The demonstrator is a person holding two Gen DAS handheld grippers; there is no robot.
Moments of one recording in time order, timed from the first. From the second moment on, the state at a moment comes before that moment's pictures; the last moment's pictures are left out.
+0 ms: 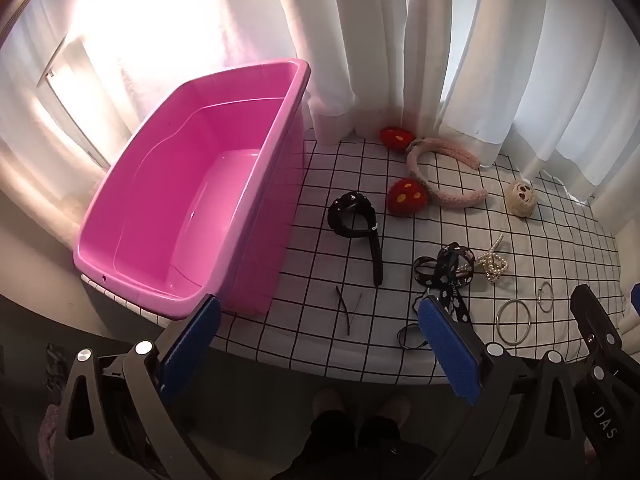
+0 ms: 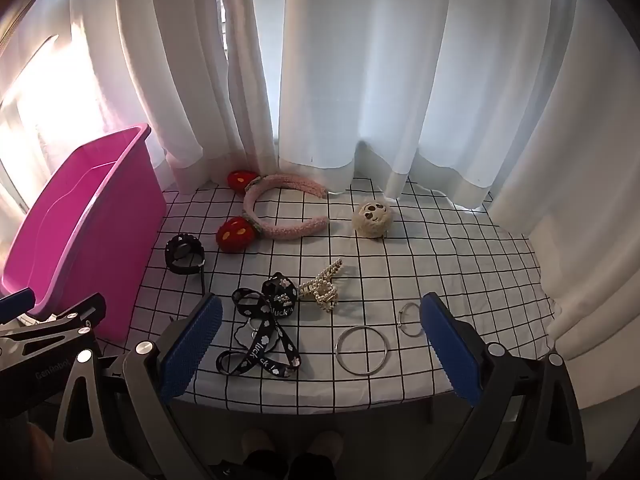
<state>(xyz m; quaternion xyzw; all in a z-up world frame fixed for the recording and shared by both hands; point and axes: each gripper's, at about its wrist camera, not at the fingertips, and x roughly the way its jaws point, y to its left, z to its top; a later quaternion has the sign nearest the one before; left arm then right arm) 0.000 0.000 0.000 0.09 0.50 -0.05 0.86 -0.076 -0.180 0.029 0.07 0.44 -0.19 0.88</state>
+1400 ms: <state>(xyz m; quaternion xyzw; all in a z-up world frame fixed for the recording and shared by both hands) 0.007 0.012 -0.005 0.08 0.51 -0.04 0.86 -0.072 -0.176 0.033 0.06 0.44 -0.19 0.88</state>
